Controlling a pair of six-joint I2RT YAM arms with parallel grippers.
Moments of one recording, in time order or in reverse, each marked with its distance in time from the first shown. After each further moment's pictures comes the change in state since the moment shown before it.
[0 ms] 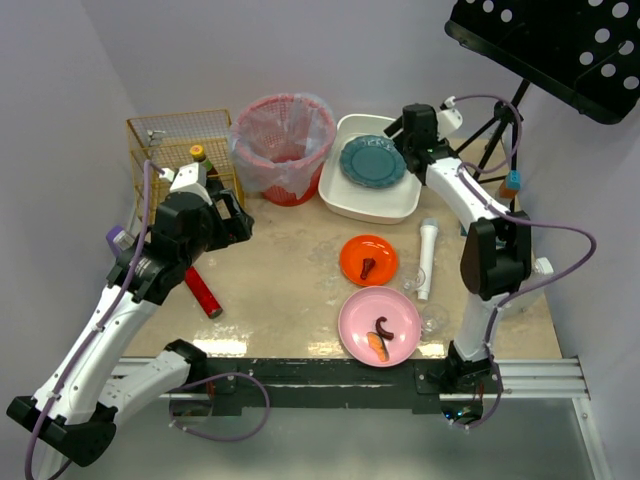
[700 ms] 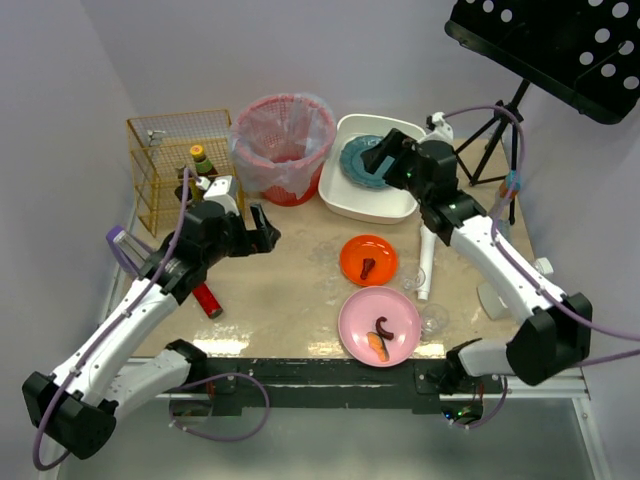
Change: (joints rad) left arm -0.014 0.036 -0.191 0.236 0.166 0.053; right arm 0.163 -0.545 -0.460 0.159 -0.354 -0.243
